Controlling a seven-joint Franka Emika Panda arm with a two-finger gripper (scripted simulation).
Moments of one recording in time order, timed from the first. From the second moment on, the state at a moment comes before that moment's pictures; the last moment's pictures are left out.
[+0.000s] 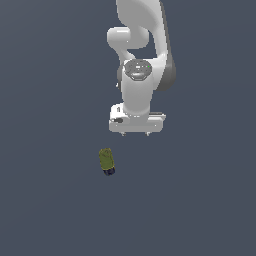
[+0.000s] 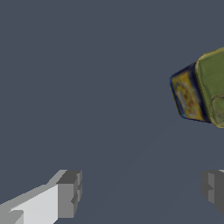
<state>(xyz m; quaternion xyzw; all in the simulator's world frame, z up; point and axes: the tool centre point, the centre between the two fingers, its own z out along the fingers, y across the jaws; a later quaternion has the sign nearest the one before) -0.016 0.031 0.166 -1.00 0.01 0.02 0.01</state>
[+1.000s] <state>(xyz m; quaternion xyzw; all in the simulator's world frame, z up) 0.041 -0.060 0.125 -0.99 -0.11 0.00 0.00</state>
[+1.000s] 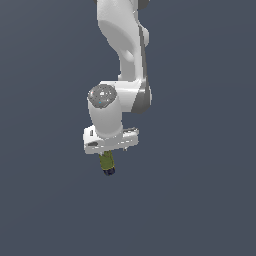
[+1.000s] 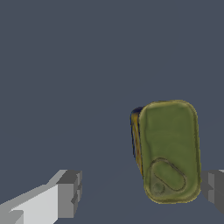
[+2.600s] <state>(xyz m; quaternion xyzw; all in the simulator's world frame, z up) 0.055 -0.094 0.058 -0.99 -0.15 0.00 0.00</state>
